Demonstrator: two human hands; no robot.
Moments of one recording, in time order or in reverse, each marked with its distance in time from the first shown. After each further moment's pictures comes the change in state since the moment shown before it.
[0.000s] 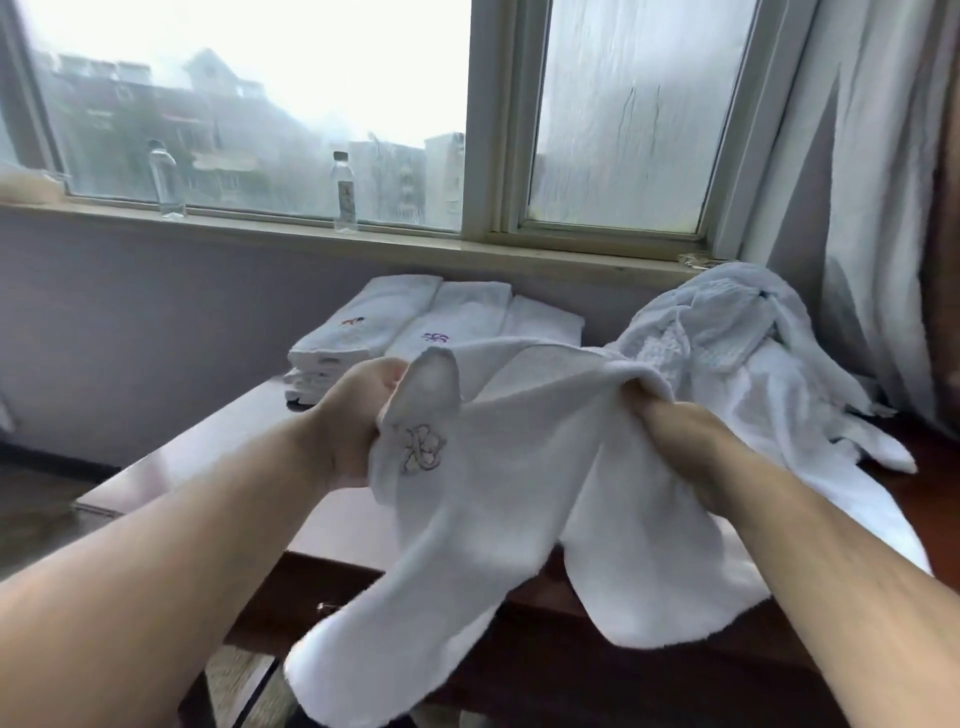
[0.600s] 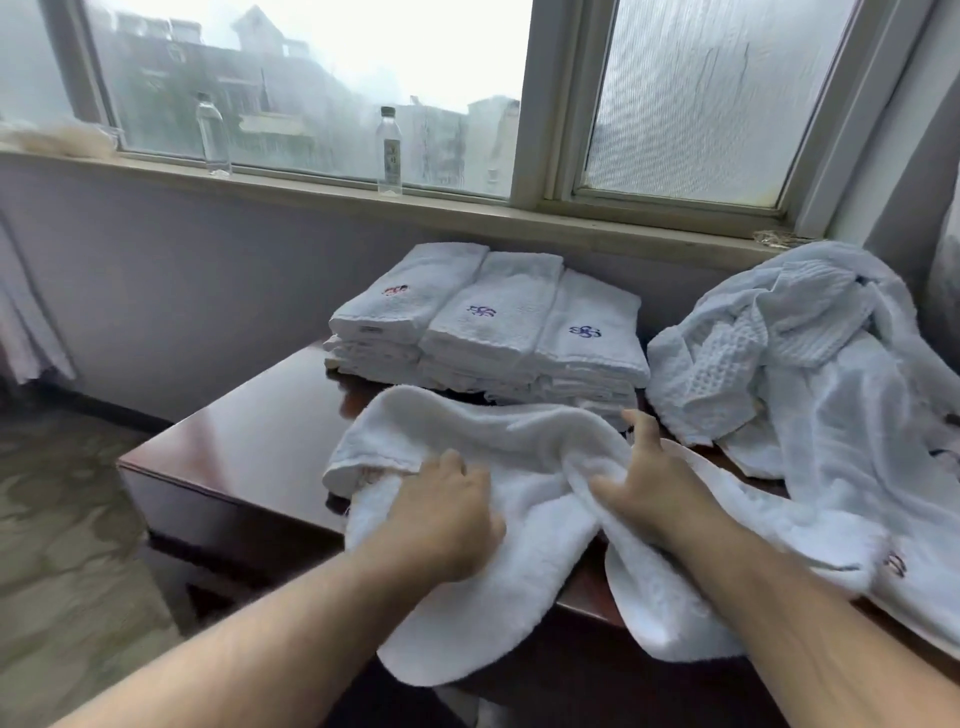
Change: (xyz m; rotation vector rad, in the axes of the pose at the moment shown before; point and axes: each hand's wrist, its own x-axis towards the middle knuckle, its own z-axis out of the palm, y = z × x) left_hand 0.019 -0.105 -0.011 1.786 0.369 0.054; right_hand 0.005 0.035 0.089 -0.556 -0.098 -0.224
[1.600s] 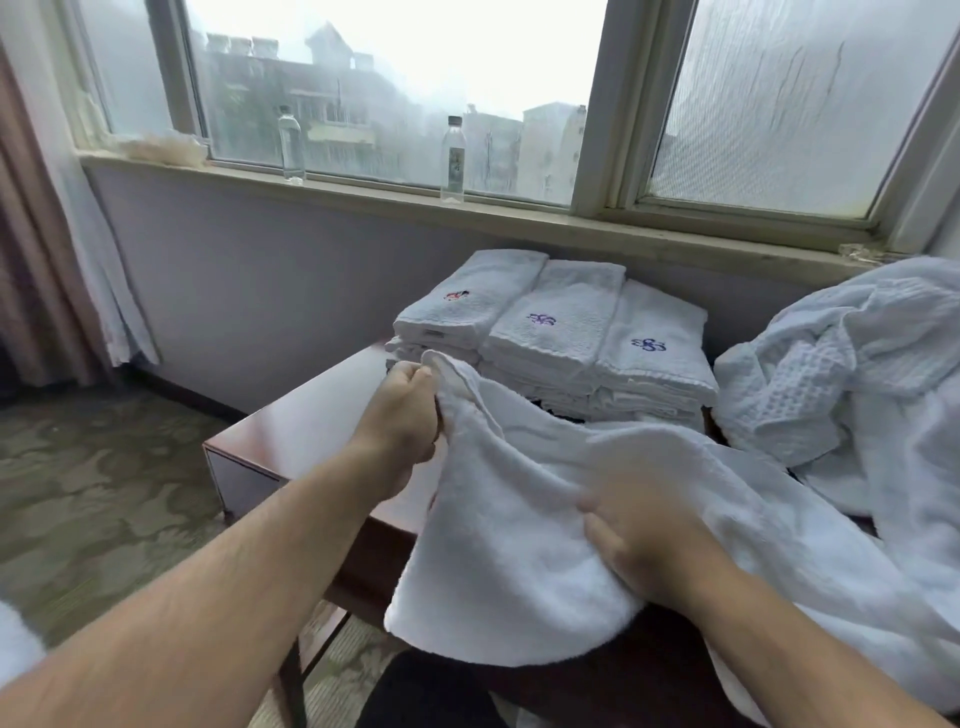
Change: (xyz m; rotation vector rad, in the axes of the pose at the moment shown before) left_hand 0.009 -0.077 -0.063 -1.352 0.422 -0.329; right_hand -0.013 -0.026 0.044 -0.247 -0.036 -0.491
